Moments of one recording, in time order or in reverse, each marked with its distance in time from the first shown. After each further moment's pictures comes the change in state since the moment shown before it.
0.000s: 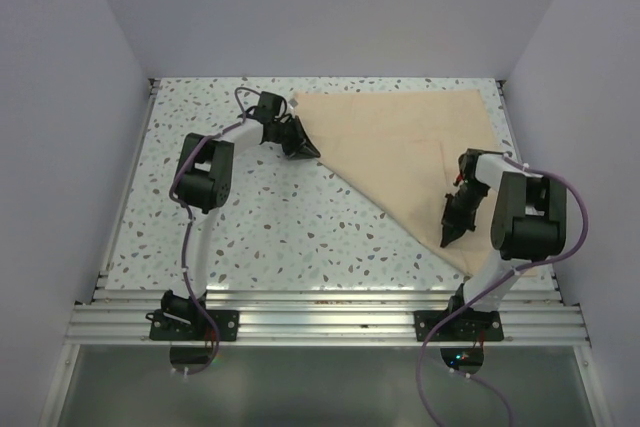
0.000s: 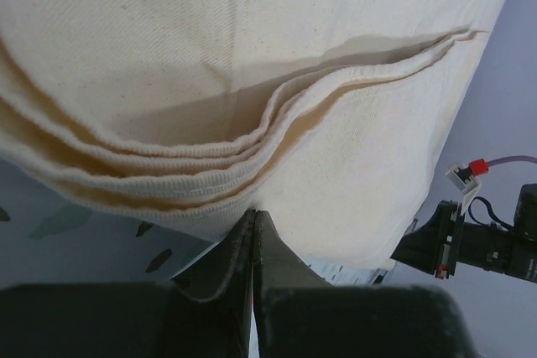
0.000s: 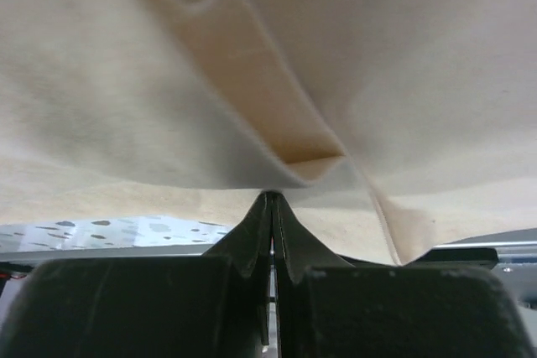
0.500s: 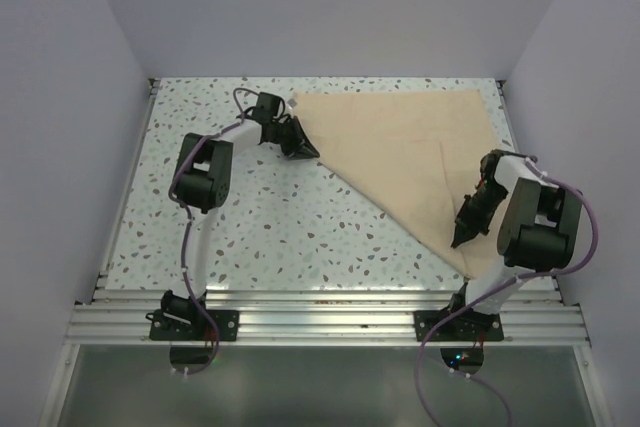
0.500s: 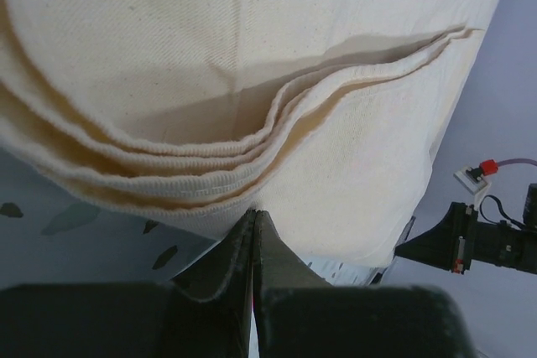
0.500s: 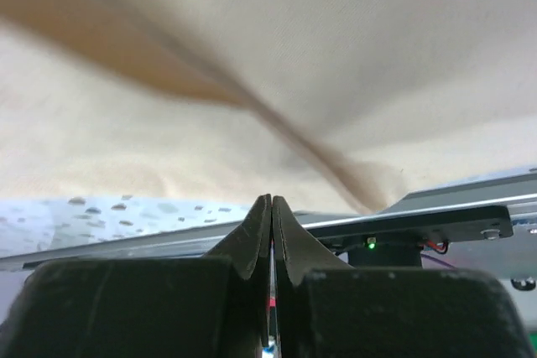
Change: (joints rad) left arm 0.007 -0.002 -0.013 0.018 0.017 0.003; right arm -0.156 -0.023 0.000 -0.072 0.014 0.061
